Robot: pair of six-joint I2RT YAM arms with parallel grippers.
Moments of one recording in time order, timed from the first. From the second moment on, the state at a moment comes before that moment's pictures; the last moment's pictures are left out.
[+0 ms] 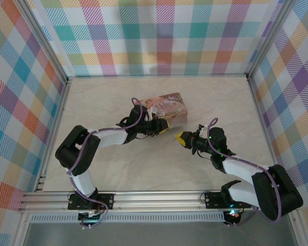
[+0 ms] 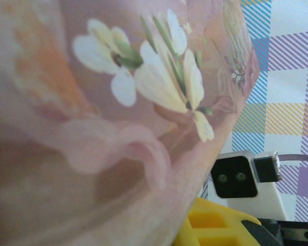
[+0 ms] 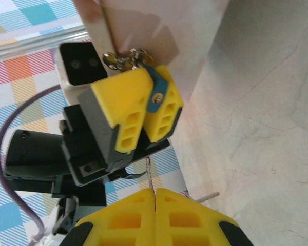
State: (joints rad) left arm -0.62 1.76 0.94 0.31 0.57 -1.07; right arm 0.41 1.19 0.27 0.65 -0.63 1.60
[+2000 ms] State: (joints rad) left arm -0.62 1.73 0.88 0.42 0.60 -1.13; right arm 0.49 1.58 0.23 1.26 -0.51 1.59
